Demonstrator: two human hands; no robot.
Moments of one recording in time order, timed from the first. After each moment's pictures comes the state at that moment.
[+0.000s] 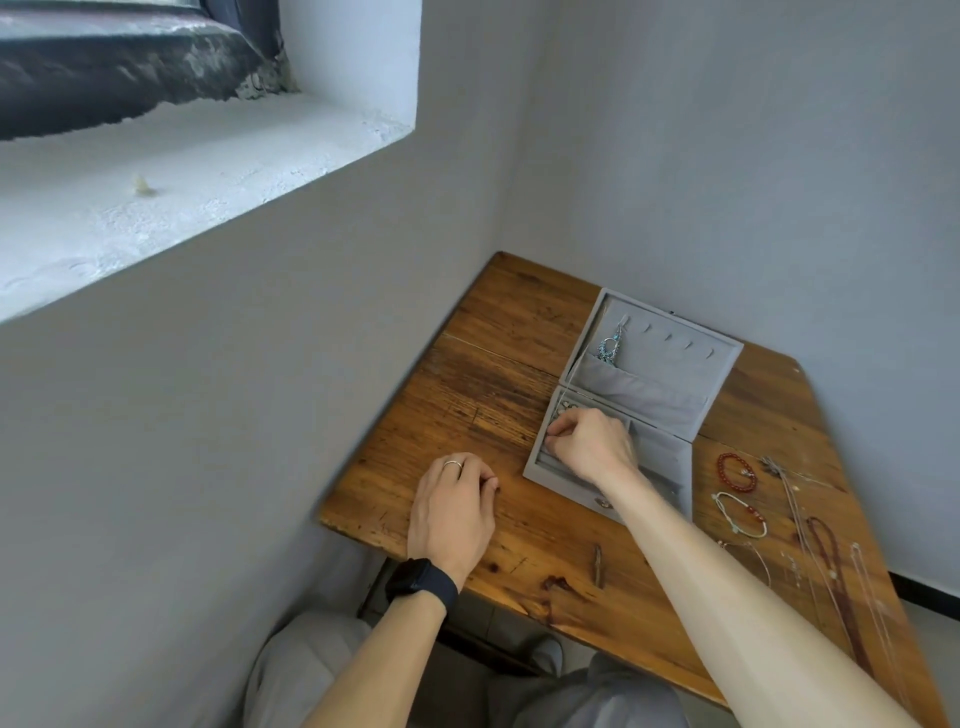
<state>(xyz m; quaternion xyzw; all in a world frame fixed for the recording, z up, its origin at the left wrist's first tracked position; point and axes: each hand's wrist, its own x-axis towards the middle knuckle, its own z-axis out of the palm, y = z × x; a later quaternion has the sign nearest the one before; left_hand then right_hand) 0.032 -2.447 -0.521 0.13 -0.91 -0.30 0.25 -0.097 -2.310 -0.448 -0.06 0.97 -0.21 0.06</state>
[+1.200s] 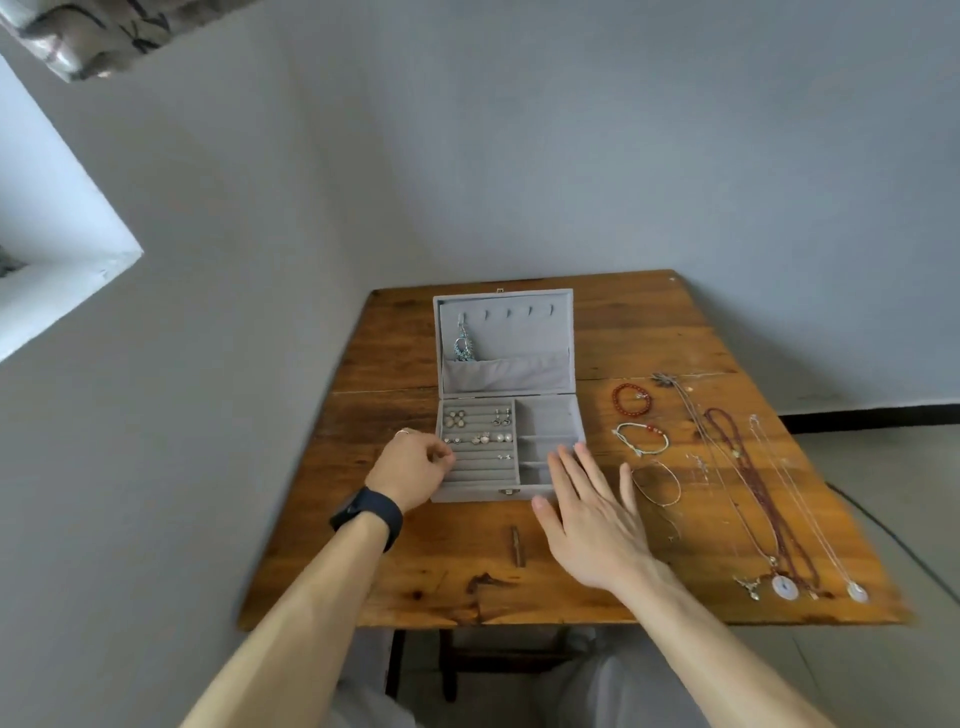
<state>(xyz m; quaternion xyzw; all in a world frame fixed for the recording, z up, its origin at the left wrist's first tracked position) -0.060 -2.422 -0.449 0.01 -0.96 -0.27 -0.05 -0.005 -2.180 -0.504 -0.09 0.99 -0.13 0.02</state>
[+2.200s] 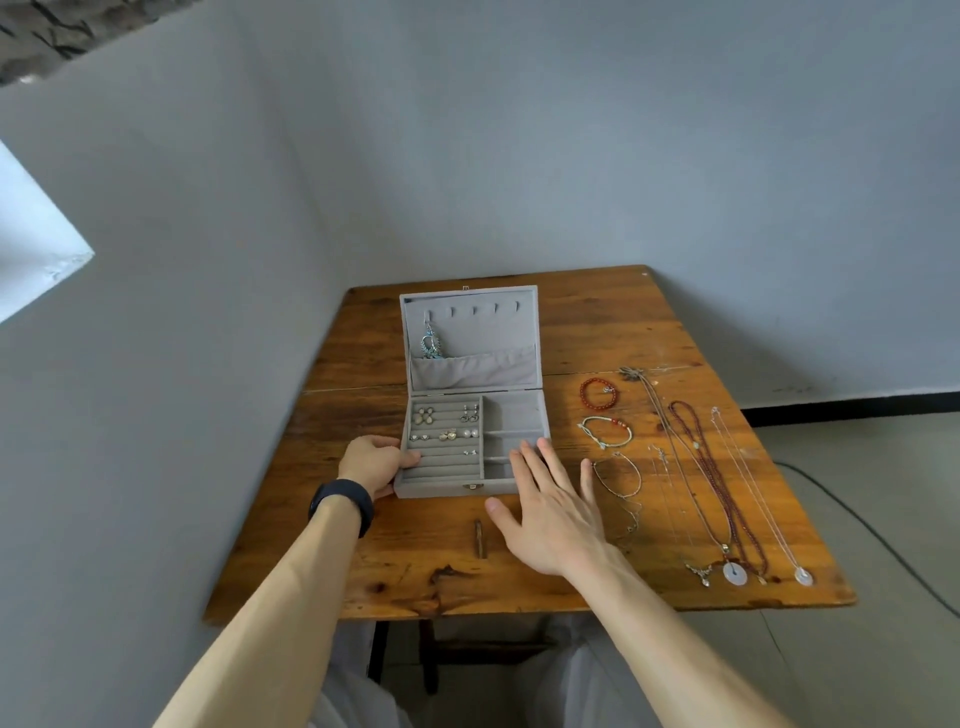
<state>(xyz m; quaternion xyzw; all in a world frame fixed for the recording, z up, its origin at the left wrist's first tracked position) -0.073 -2.420 -0.466 0.27 -0.77 -0.56 -0.10 -0.007 -2.179 -0.503 -0.10 0.98 -0.15 0.05</state>
